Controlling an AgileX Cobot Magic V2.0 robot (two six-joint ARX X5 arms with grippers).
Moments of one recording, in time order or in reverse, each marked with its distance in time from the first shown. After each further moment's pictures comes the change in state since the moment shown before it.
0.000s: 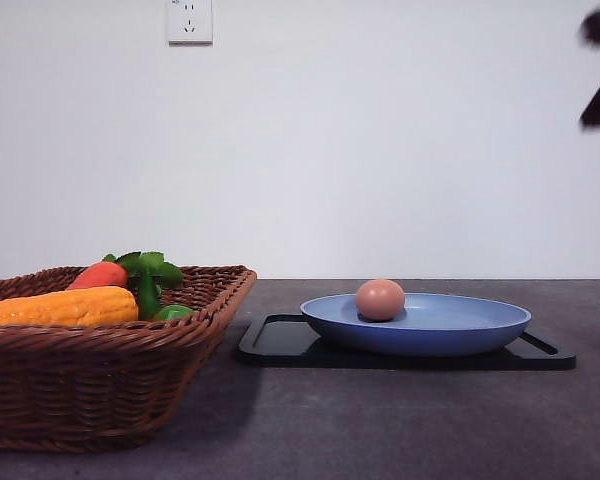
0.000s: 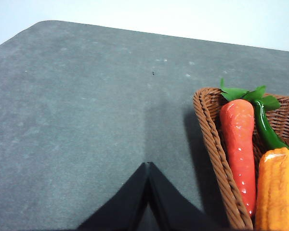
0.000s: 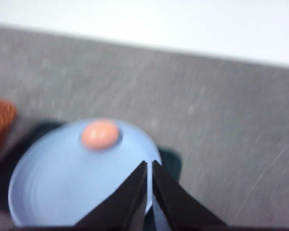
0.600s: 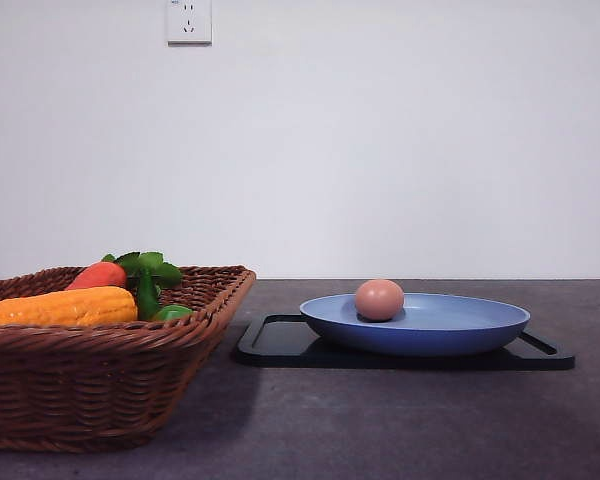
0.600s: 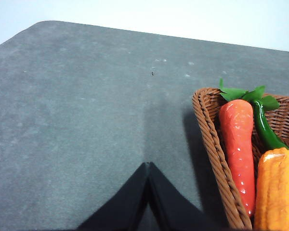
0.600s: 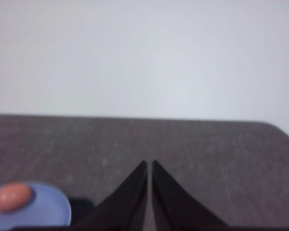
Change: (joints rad) left_arx 0.000 0.000 0.000 0.001 0.000 0.000; right_arx -0.287 -0.437 -0.100 -0.129 -0.023 -0.050
